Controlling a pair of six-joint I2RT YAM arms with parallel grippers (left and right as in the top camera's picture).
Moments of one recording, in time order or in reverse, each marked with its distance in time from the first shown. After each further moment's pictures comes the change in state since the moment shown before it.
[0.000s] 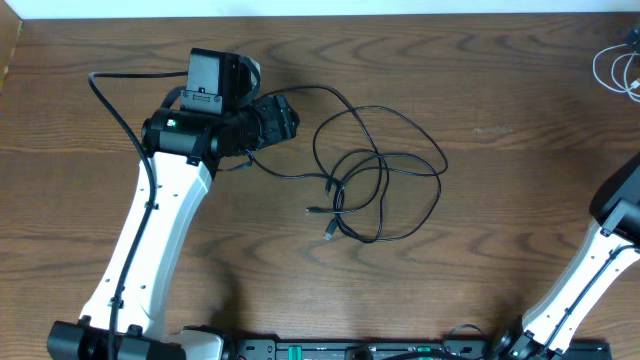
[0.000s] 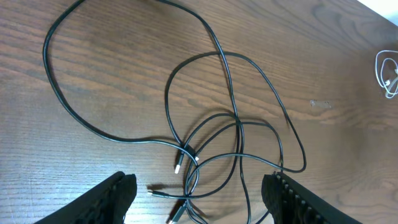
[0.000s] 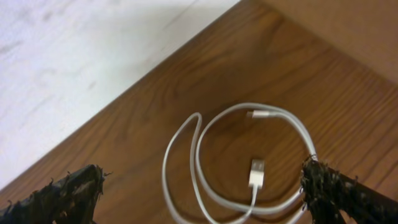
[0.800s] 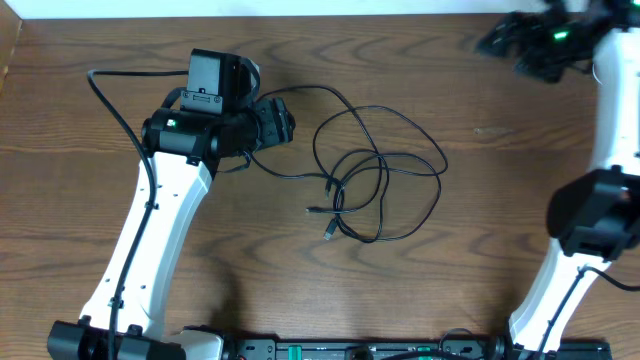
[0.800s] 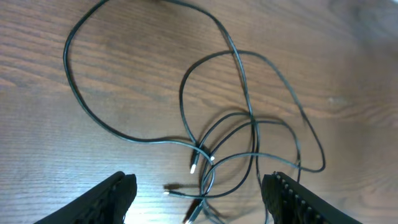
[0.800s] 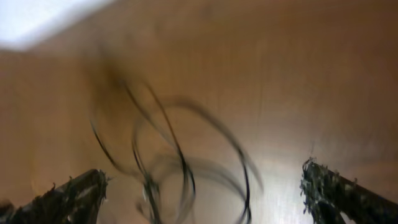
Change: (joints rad) left arm 0.000 0.000 0.000 -0.026 -0.044 0.060; right arm 0.386 -0.290 0.013 -0.887 -0.536 -0.166
